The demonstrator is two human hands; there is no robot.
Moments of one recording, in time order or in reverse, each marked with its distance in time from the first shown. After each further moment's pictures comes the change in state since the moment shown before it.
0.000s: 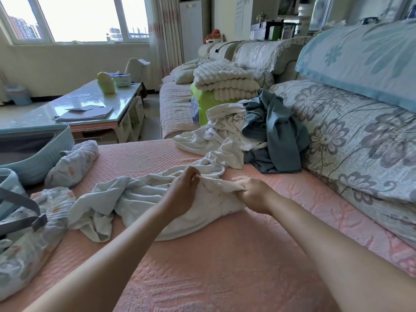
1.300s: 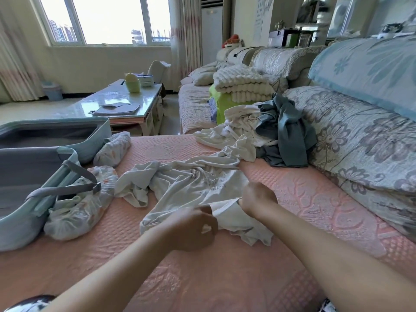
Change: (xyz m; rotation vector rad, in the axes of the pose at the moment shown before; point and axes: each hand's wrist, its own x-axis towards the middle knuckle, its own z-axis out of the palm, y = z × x) left_hand -0.161 0.032 -0.060 0.365 -0.495 0.269; right_hand -0.081 -0.084 0.029 -0.352 0.093 0.240
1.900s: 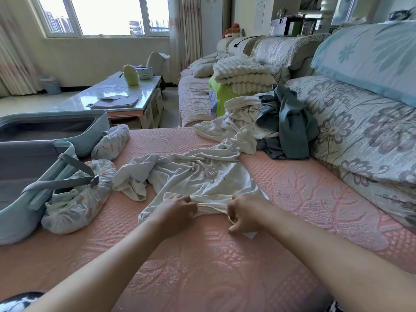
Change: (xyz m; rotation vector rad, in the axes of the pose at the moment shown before) left_hand 0.008 -0.056 0.027 0.287 0.038 -0.129; right_hand -0.019 0.007 0.024 -0.171 -0.218 -0.522
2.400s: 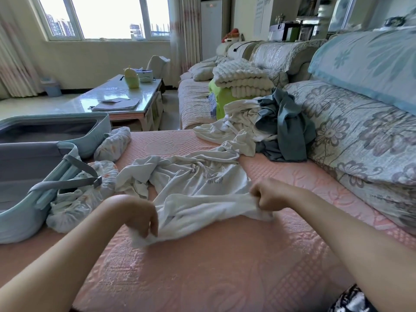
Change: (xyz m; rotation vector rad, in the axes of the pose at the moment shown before) left_hand -0.038 -0.034 -0.078 -0.054 -0.800 -0.318; right_hand -0.018 0.049 -0.046 0.191 -0.103 0.206
